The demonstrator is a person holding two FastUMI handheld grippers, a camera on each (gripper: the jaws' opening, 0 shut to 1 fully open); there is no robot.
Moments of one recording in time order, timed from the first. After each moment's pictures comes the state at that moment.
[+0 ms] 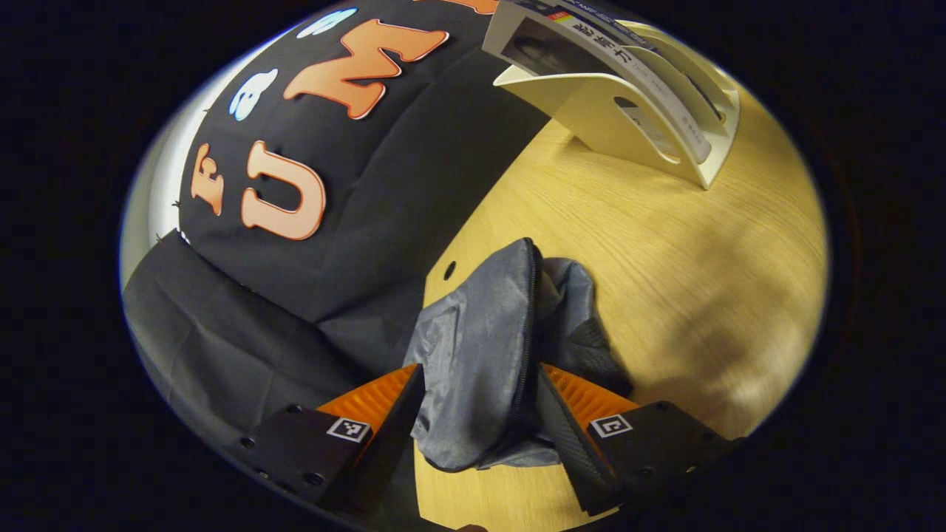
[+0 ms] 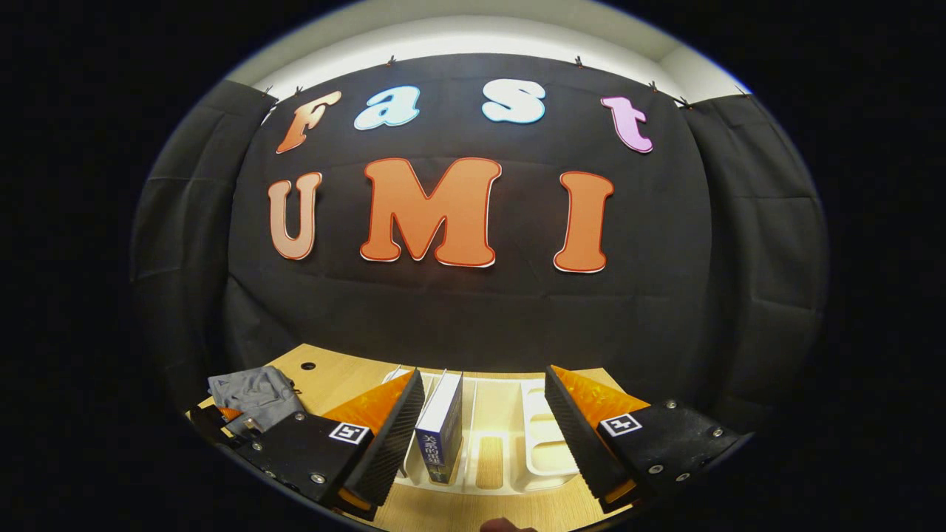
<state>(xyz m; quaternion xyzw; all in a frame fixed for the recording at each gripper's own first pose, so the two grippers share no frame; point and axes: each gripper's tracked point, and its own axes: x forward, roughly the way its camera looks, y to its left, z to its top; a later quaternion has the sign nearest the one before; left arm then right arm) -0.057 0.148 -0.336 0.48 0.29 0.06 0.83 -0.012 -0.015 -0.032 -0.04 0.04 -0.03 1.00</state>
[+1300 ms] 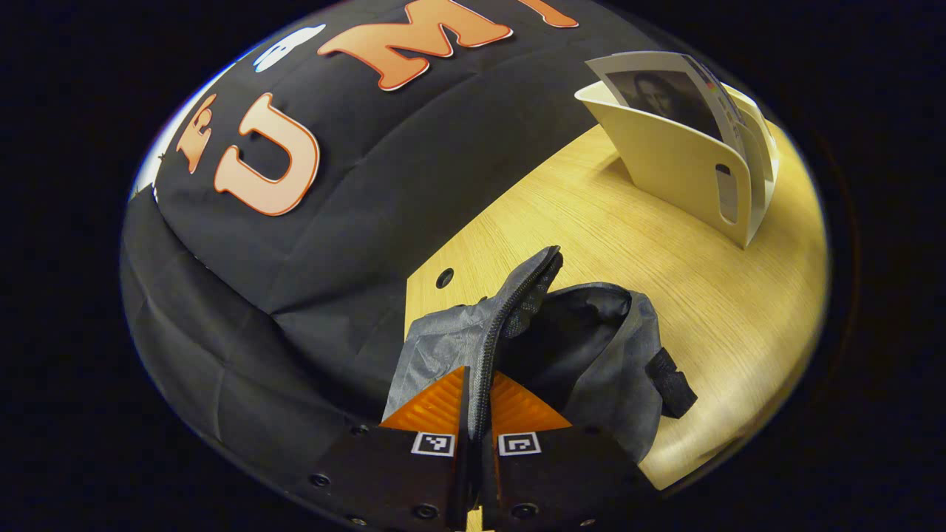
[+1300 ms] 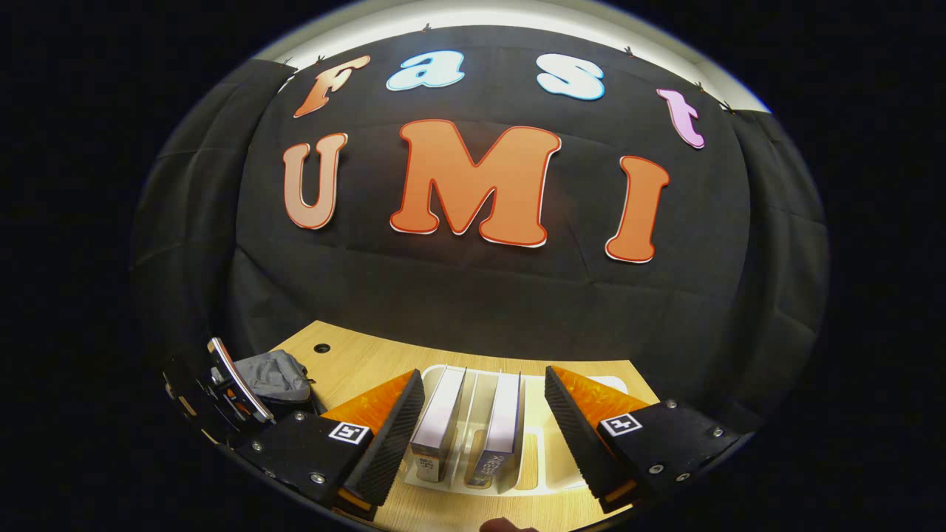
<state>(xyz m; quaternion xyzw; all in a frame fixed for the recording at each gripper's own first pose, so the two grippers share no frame) 0.001 0.196 -0.300 0.35 0.35 -0.04 0.87 0.045 0.074 -0.041 -0.07 0.12 0.00 0.99</state>
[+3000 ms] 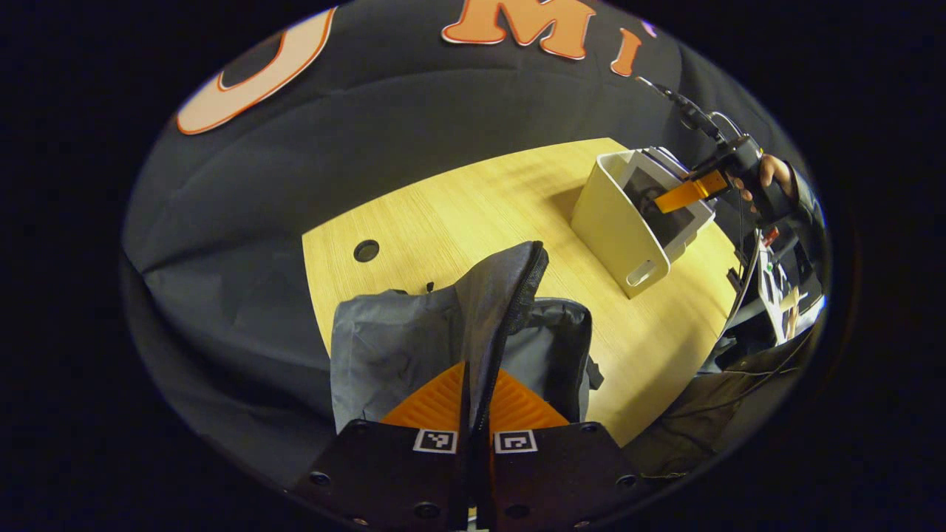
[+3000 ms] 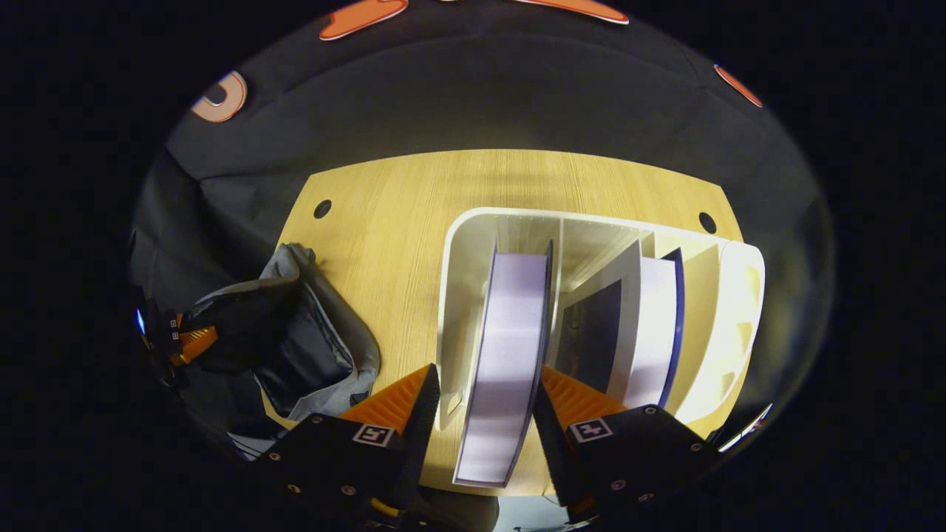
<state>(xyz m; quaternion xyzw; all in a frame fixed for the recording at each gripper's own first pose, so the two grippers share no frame) 0.060 0.251 -0.226 0.12 0.53 -0.26 0.80 0.105 0.113 -0.214 0.02 0.60 0.05 0.80</state>
